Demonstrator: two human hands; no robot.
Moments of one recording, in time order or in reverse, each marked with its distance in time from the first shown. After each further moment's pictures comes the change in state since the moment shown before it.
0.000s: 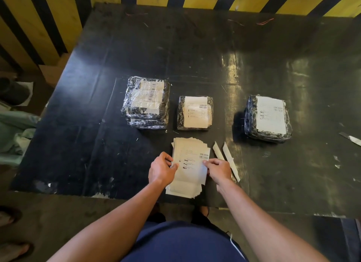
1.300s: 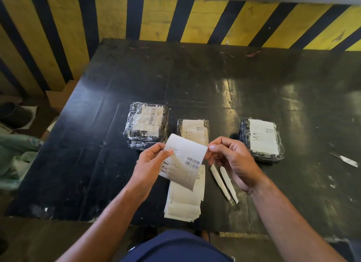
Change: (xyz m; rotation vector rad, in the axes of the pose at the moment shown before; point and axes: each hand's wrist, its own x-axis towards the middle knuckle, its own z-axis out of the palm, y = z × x) left_hand -0.066 0.087 -0.122 -0.687 -0.221 0.296; right_hand -0.112 -0.152 -0.074 0.239 -0.517 -0.532
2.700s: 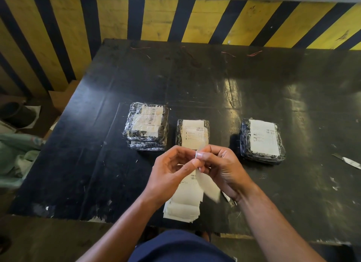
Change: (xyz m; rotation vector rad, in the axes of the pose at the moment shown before) left_hand -0.021 0.001 0.039 -0.002 -0.151 0.282; right_hand -0.004 0.011 0.018 0.216 -0.116 0.047
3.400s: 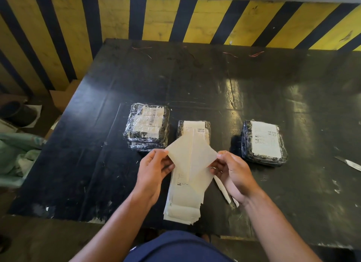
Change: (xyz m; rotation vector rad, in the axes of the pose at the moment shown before) left_hand 0.019 -0.022 -0.023 -0.365 0.391 -0.348; right_hand 0.007 0.020 -0.030 0.126 0.301 0.082
